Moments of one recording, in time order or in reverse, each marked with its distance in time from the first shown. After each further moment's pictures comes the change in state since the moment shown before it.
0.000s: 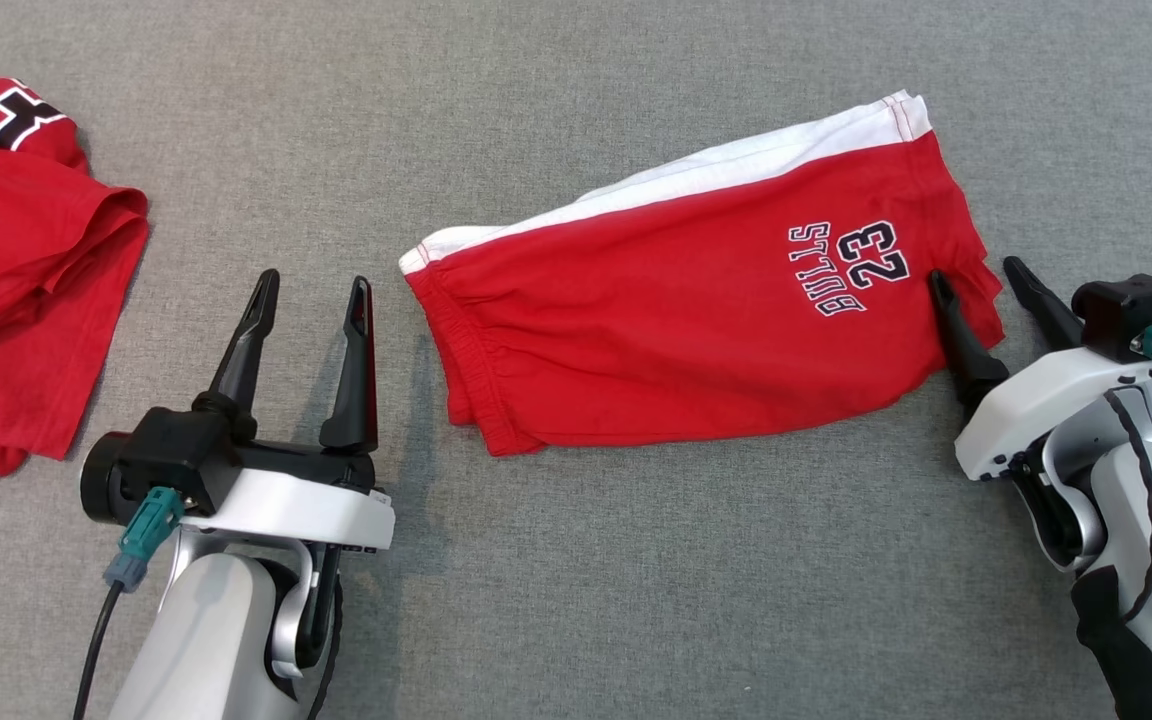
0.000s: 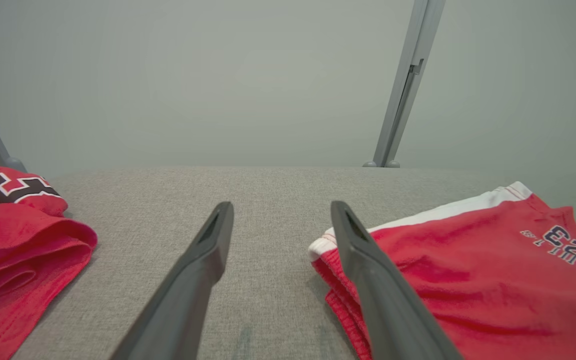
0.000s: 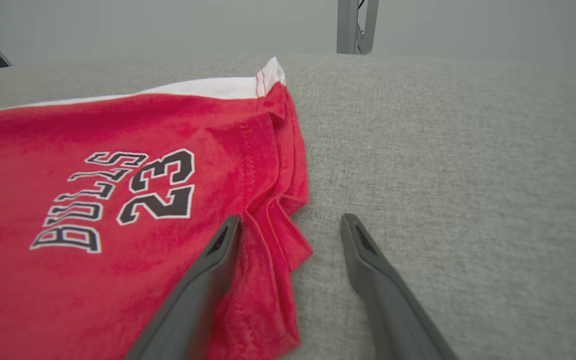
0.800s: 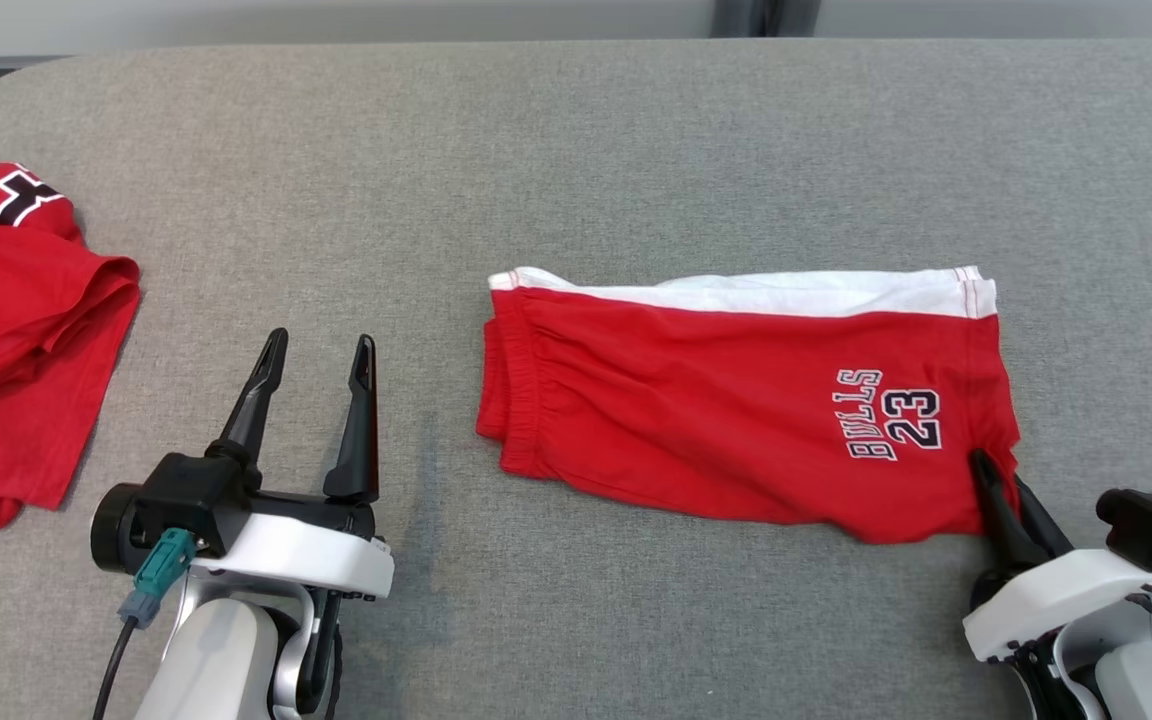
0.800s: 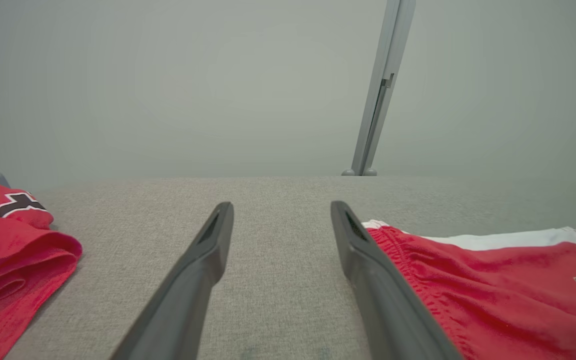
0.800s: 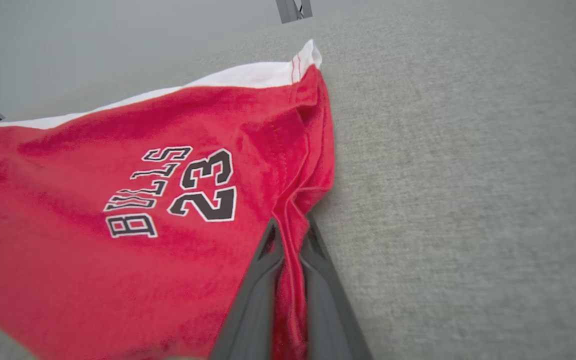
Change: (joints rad) left arm 0.066 -0.009 0.020 0.027 0.022 -0.019 0.000; right arm 0.318 0.052 -0.082 -0.074 0.122 0.003 -0.101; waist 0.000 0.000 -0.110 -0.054
